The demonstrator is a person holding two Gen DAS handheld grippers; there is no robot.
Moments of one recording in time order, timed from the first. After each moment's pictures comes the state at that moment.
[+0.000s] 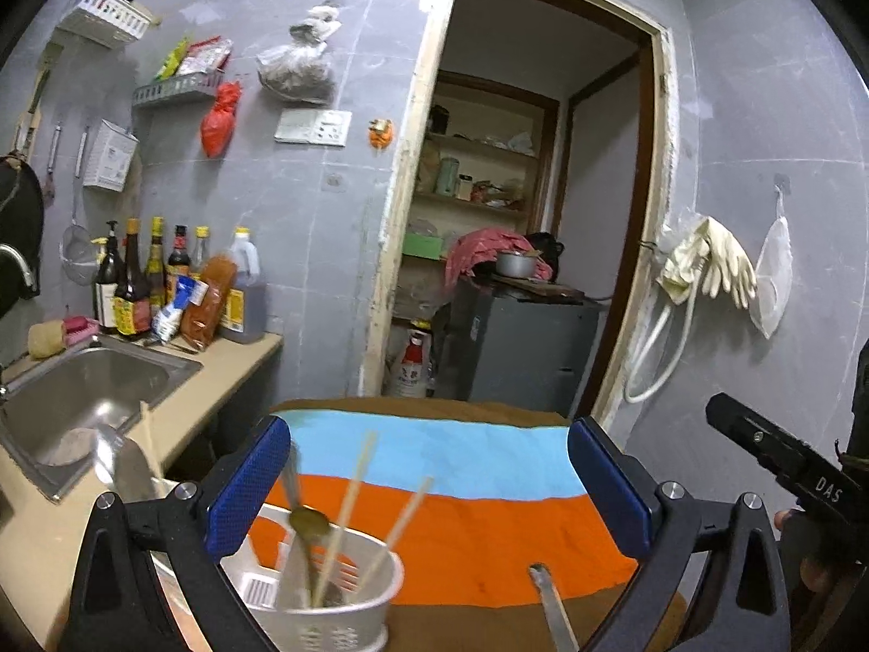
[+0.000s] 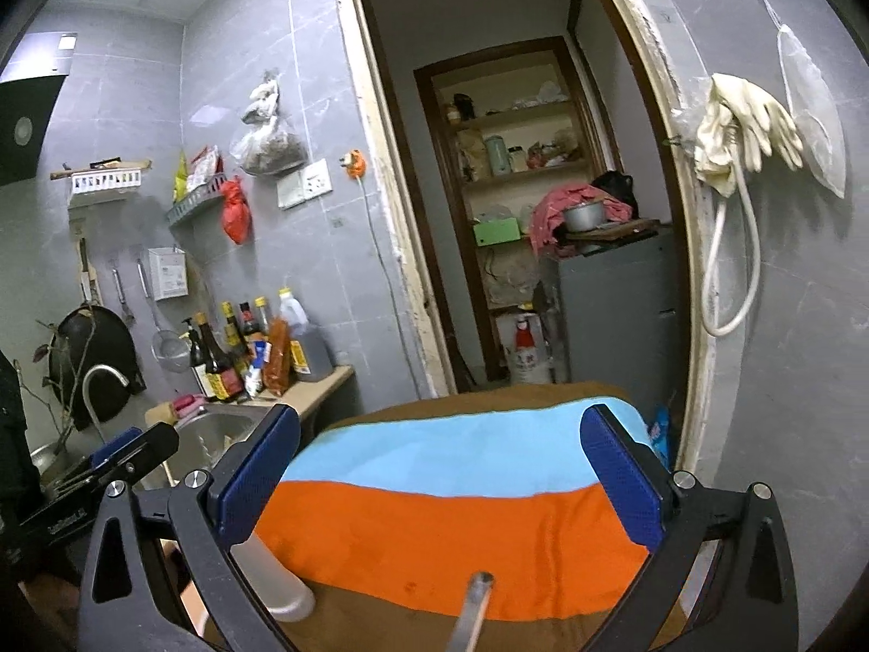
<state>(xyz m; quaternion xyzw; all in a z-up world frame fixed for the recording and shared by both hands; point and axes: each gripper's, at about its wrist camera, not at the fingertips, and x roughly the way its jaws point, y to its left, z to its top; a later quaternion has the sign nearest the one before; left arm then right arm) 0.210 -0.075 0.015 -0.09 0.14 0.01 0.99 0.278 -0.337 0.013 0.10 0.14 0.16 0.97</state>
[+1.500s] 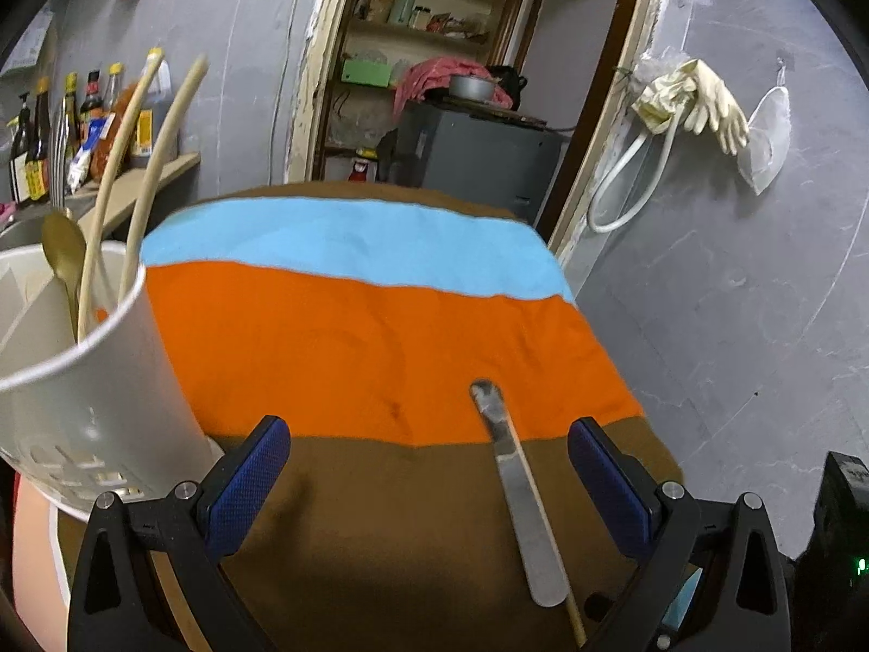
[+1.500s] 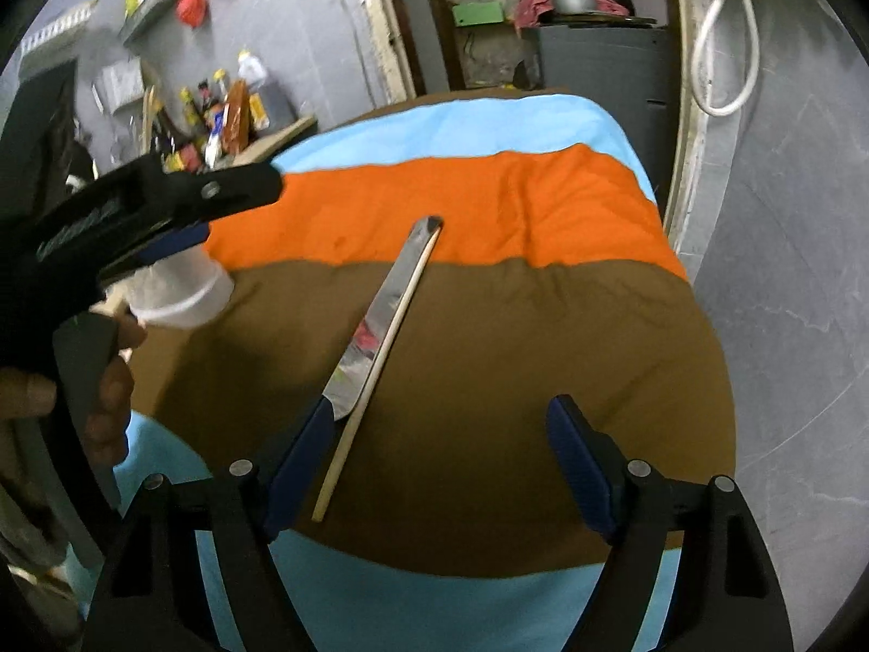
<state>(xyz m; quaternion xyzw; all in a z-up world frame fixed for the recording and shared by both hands) 0.266 -0.136 -0.105 -0.10 0.35 -0.07 0.93 0.237 -0.332 -0.177 0.03 0.42 0.15 0.89</state>
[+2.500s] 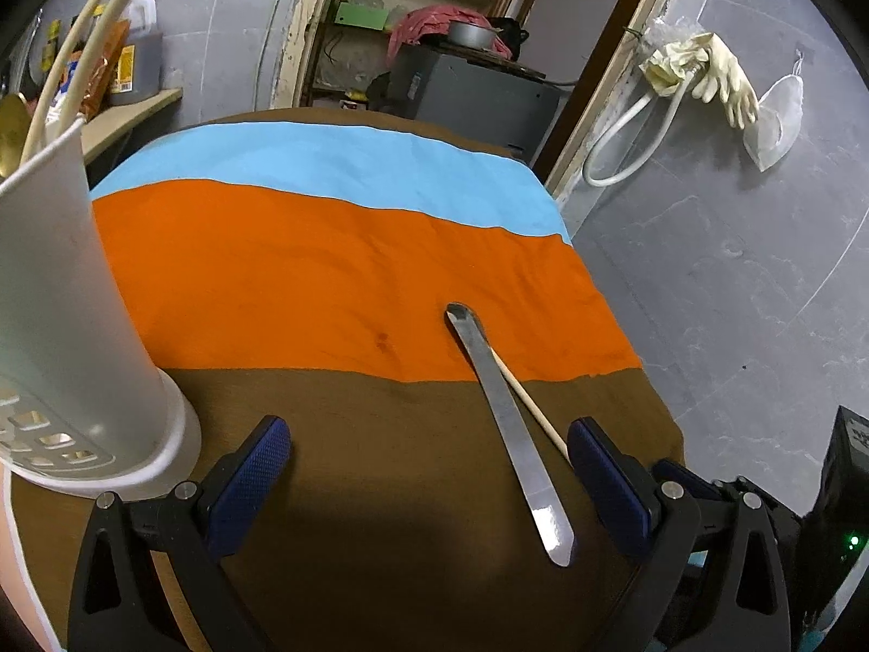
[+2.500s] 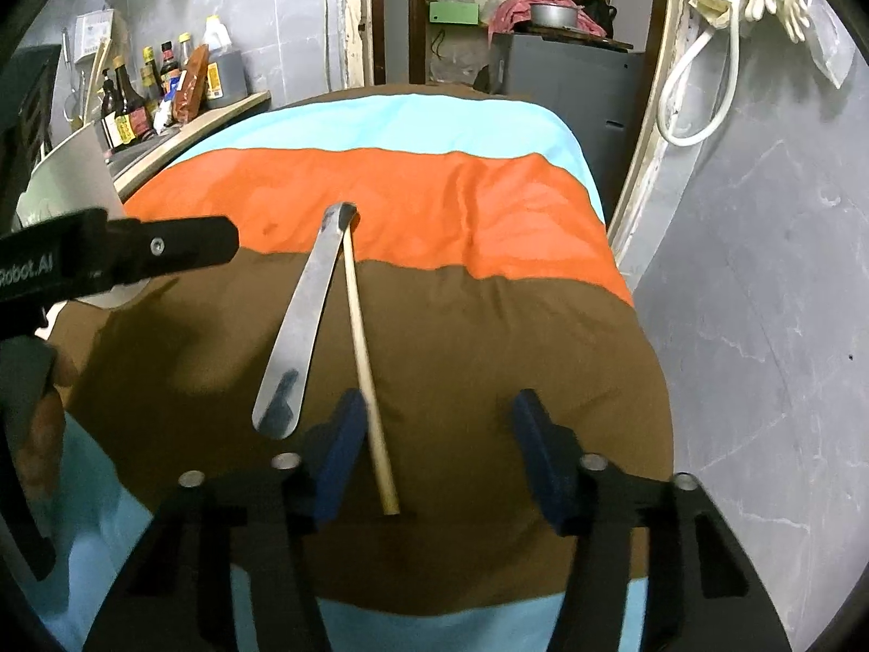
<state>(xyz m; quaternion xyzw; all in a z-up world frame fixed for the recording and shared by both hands) 0.275 -0.138 -0.135 -0.13 0.41 -0.10 0.90 0.255 -0.335 -0.171 -0.04 0.41 0.08 0.91</state>
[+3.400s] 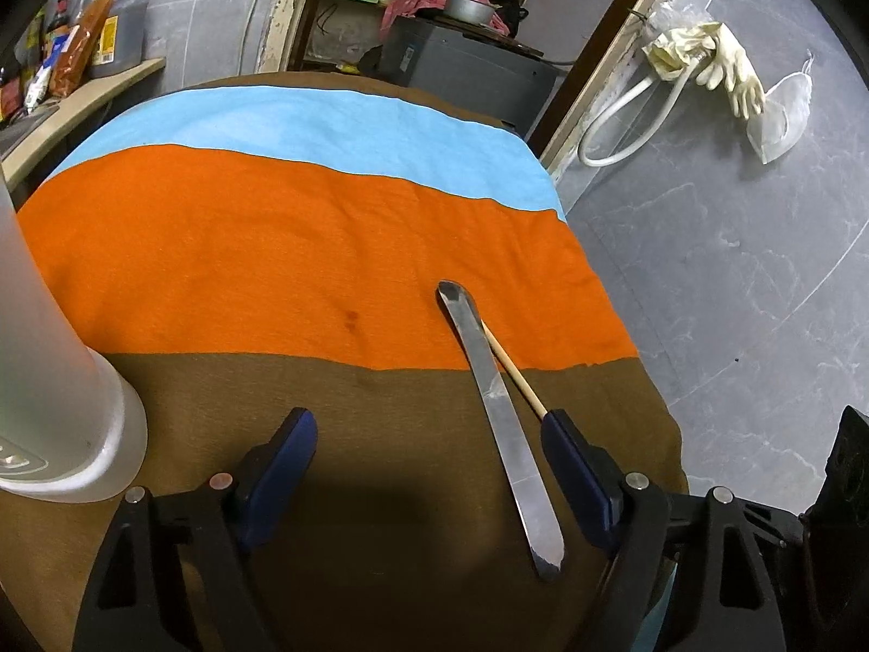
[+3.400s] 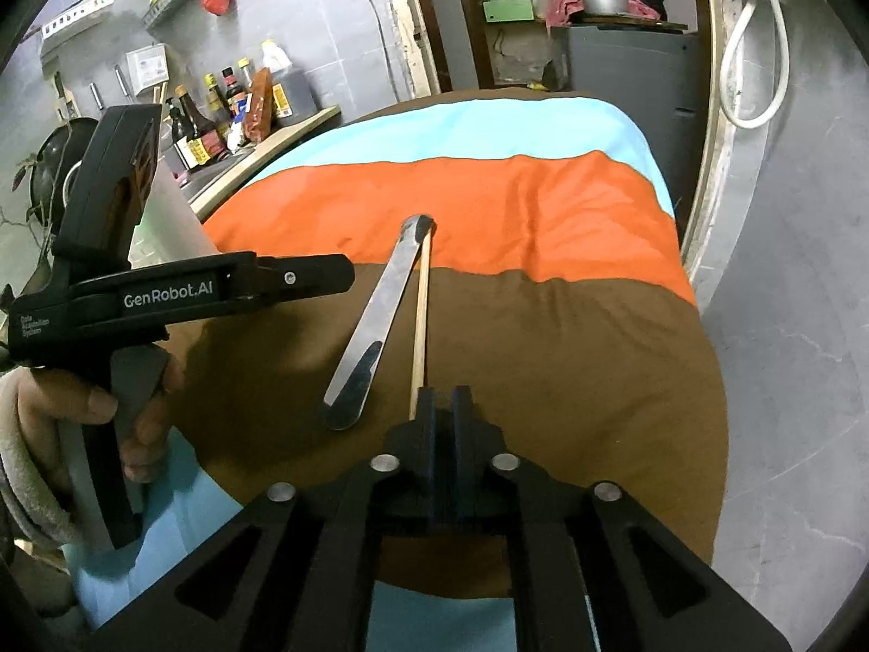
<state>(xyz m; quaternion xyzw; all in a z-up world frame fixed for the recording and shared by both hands) 0.287 -0.150 -0.151 -0.14 0.44 -0.12 0.88 0.254 -0.356 -0.171 0.03 0.42 0.20 0.89</state>
